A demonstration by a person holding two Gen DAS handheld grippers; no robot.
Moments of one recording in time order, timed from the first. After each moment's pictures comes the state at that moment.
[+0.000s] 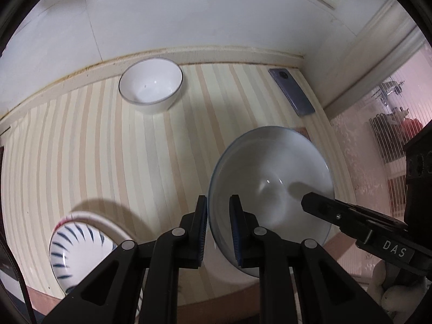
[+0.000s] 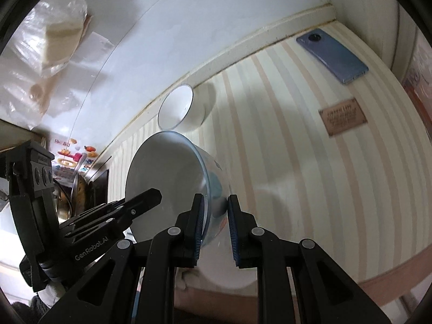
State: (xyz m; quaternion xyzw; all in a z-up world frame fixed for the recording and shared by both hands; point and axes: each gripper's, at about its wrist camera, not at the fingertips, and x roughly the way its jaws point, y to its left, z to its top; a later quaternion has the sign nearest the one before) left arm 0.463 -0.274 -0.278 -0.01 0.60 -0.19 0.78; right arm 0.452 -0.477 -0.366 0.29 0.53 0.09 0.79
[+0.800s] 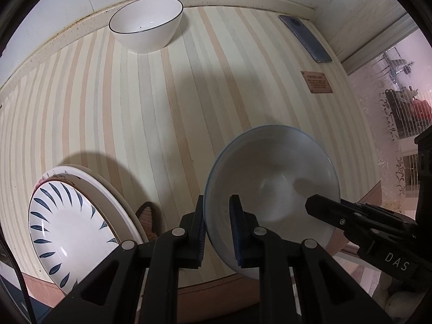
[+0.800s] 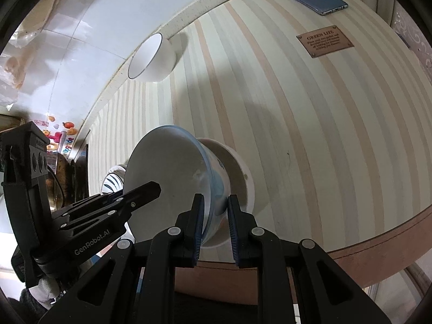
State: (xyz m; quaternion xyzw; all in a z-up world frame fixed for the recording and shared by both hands) left arm 0.437 -0.282 -0.346 0.03 0.66 -0.18 0.73; right arm 0.410 -0.458 -0.431 0.28 0.60 0.06 0.75
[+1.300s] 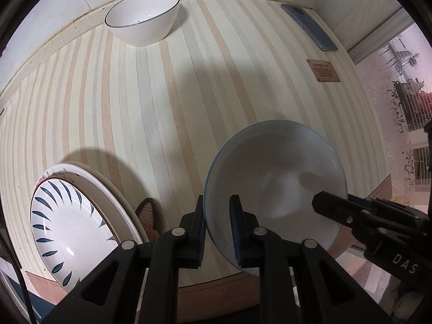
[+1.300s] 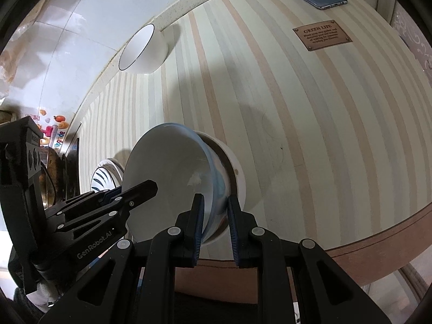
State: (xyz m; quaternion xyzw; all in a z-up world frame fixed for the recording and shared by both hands) left arm 0.437 -0.291 -0.357 0.05 0.67 -0.16 0.72; right arm 0.417 -0.458 -0.435 0.27 0.62 0.05 0.74
